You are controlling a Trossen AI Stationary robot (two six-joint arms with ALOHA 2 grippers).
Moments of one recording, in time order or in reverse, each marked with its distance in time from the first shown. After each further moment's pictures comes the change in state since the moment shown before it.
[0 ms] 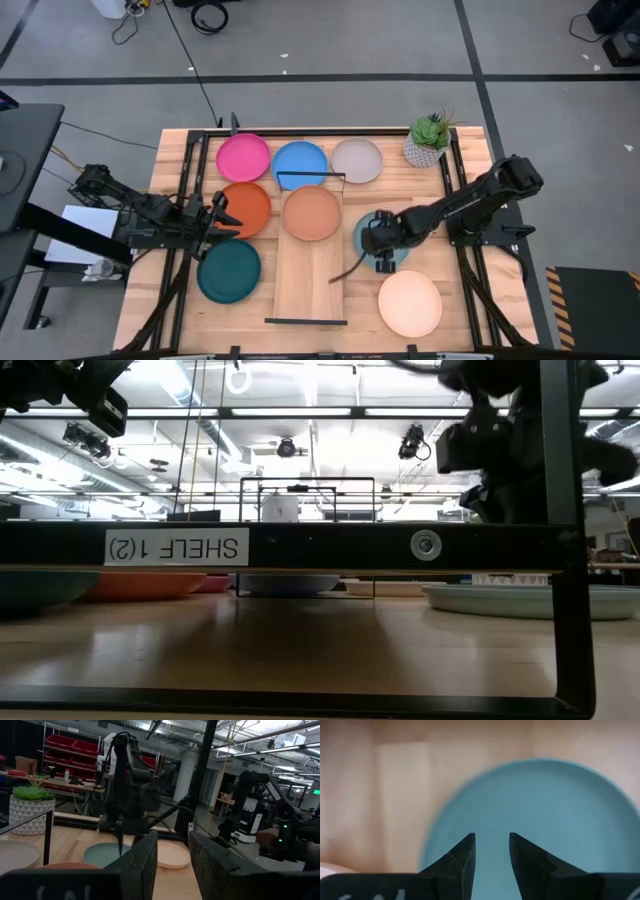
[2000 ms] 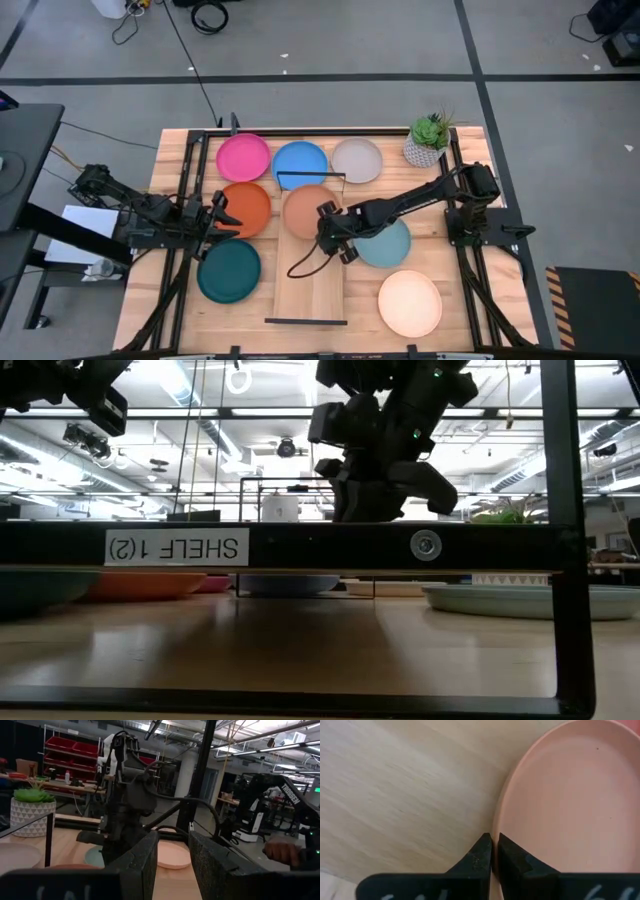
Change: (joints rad) left arm 0.000 0.000 0.000 0.003 0.000 0.015; right arm -0.157 0.311 0.383 0.164 0.016 -0.781
